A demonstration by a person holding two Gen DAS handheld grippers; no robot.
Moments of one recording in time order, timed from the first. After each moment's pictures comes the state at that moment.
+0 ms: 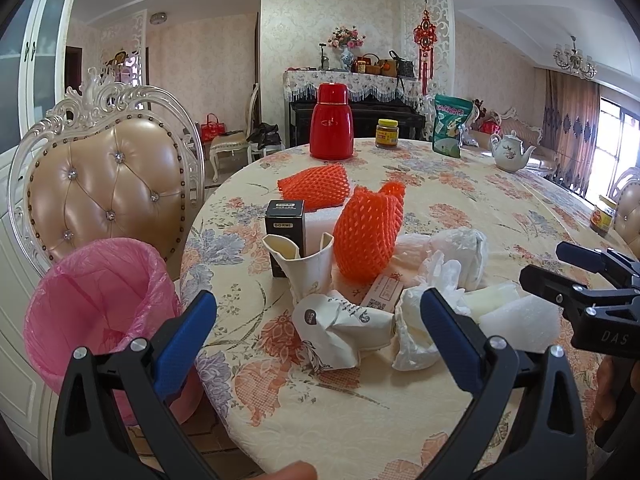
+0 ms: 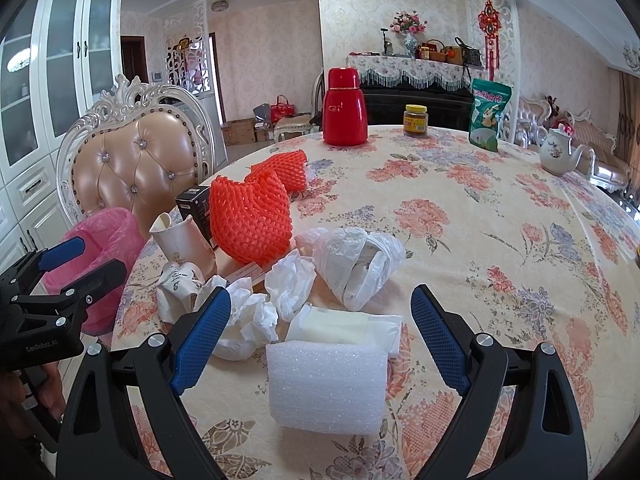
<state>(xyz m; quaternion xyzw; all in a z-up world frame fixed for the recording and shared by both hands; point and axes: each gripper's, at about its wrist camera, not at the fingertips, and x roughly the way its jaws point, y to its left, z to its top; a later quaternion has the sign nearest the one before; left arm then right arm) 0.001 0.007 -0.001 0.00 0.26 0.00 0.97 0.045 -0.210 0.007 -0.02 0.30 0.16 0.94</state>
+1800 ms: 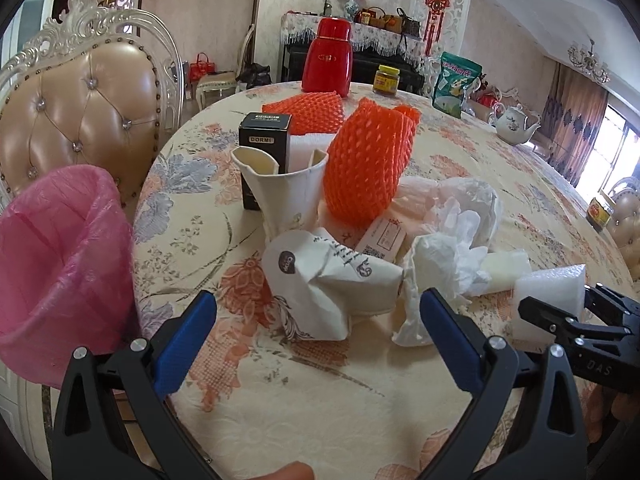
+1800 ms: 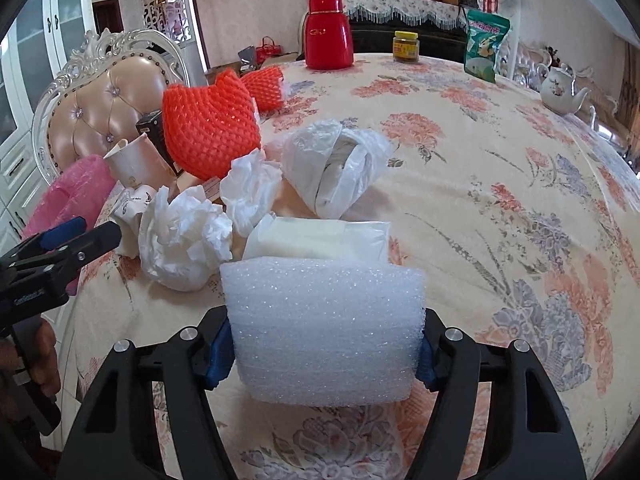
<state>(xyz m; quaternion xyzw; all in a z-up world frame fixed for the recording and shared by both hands) 0.044 0.008 -0.051 -0.05 0.36 -0.02 0.93 0.061 -0.224 -0.046 -0.02 0.41 0.14 0.90</state>
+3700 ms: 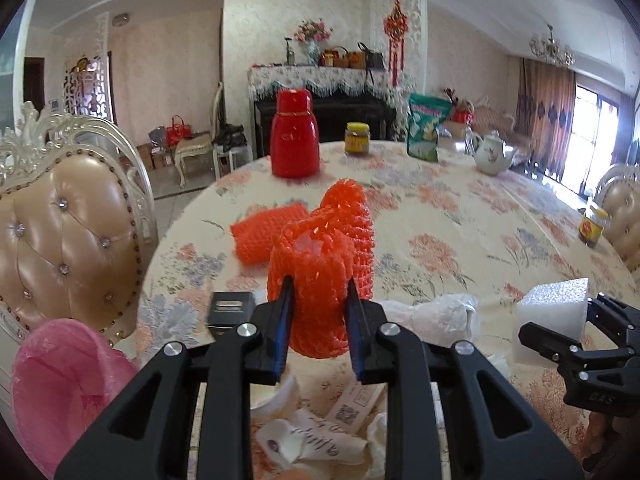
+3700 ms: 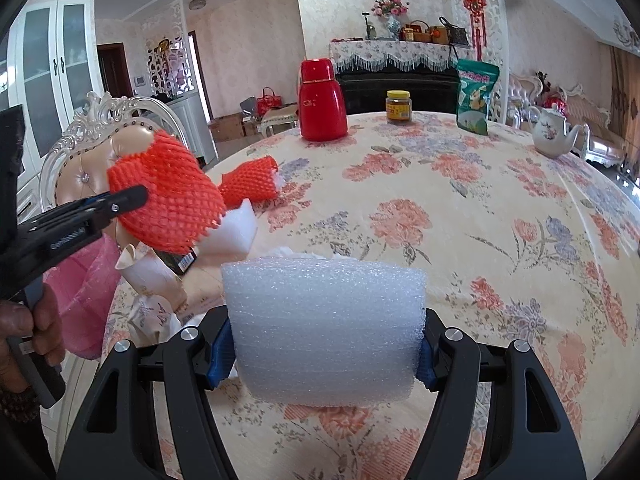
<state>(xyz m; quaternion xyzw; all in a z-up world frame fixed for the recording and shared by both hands) 0.105 -0.013 0.043 0.01 0.27 -0.05 0.96 0.094 -0.235 0.021 0.01 0.32 0.15 0.93</state>
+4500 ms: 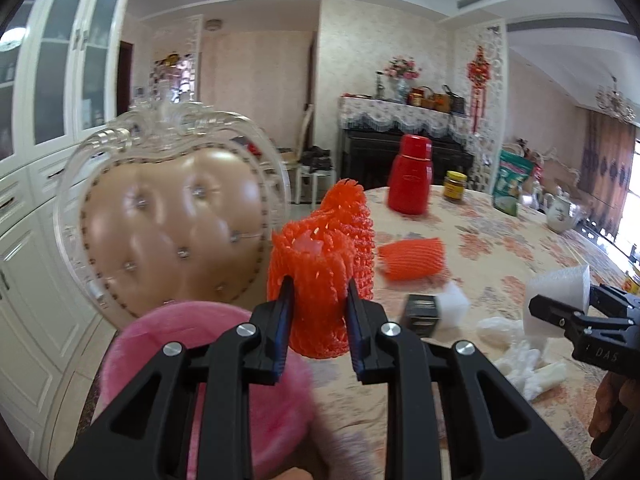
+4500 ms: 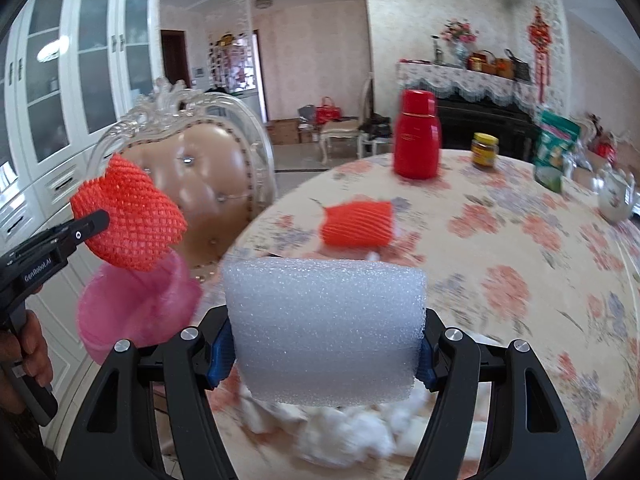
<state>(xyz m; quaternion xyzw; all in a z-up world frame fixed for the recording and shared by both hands) 0.015 0.153 0.078 -0.04 0.22 0.09 0.97 0.102 -0.094 0.067 -0.03 0.29 0.25 0.92</state>
